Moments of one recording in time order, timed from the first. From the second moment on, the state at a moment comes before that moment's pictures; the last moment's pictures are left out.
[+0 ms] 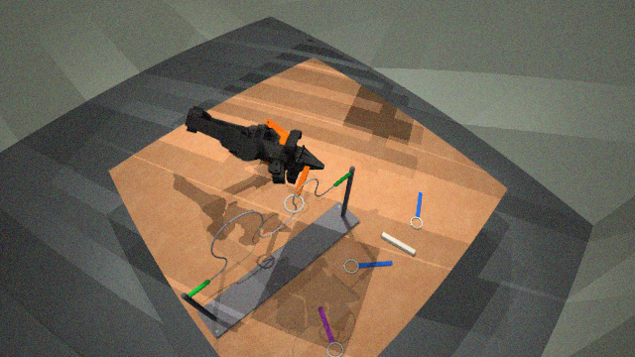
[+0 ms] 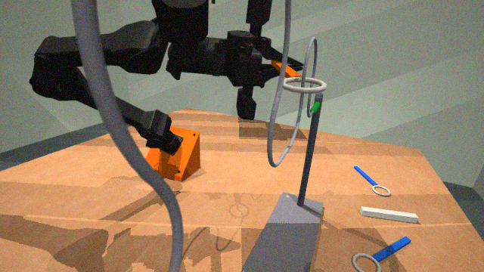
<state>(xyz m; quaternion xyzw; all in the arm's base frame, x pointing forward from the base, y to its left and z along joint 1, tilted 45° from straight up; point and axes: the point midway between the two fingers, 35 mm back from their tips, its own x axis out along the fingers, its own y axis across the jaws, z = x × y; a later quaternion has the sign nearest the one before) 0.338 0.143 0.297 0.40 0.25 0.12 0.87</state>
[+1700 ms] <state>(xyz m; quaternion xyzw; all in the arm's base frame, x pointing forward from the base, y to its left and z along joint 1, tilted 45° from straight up) 0.348 0.076 0.276 -0.12 0.21 -0.03 0.97</state>
